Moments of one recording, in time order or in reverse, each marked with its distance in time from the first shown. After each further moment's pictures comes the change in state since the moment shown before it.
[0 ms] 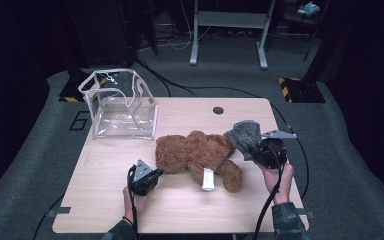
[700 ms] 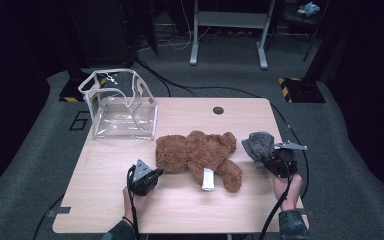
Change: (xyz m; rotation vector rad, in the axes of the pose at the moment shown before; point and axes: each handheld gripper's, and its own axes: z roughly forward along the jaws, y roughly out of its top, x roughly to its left) left arm 0.000 0.000 0.000 -0.011 0.000 -0.009; right arm -0.041 -0.047 0.015 0.049 -0.084 0.109
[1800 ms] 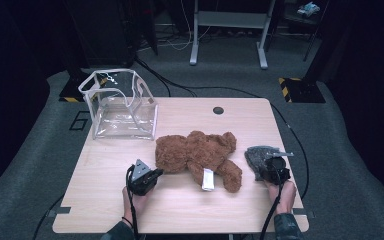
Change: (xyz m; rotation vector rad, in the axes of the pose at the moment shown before) left arm 0.002 0.000 -0.002 0.007 -0.015 -0.013; right arm -0.012 -0.041 0.055 0.175 -0.092 0.016
